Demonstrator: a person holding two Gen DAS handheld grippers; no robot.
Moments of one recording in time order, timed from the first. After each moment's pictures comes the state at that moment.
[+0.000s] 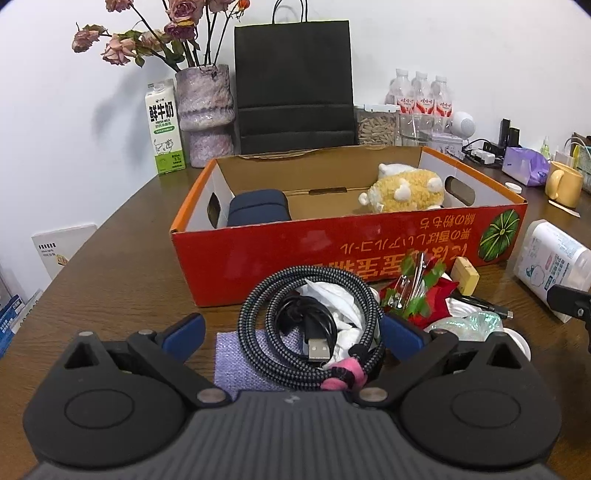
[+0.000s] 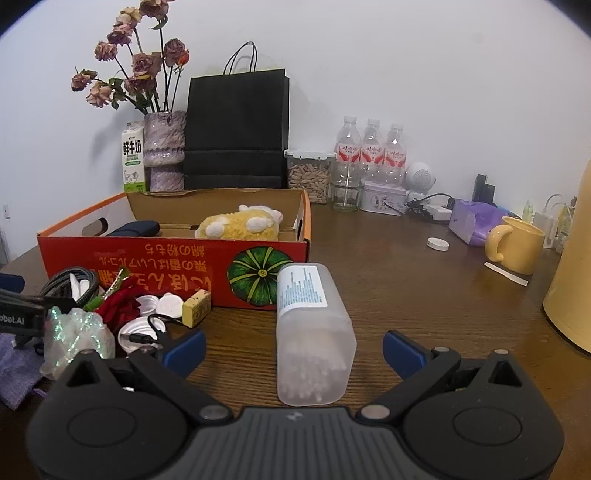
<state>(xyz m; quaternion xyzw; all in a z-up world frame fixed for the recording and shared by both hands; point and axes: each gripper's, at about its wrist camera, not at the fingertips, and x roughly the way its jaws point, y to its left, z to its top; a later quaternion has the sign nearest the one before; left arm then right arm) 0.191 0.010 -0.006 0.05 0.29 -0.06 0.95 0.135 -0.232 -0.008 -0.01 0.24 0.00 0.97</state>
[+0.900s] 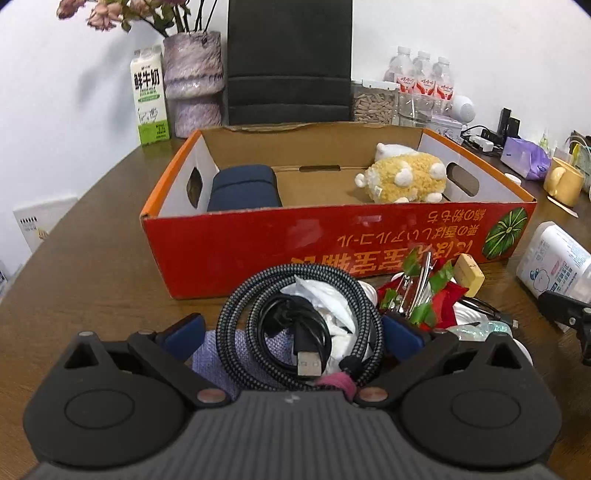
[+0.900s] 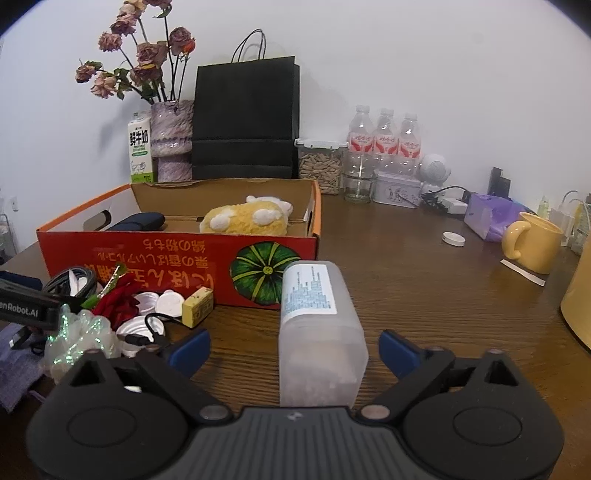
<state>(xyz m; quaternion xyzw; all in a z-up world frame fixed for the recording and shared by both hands) 0.220 0.008 -0.012 0.03 0.34 -0.07 0.94 0.154 -0.233 -0.011 -0.01 0.27 0.02 0.96</state>
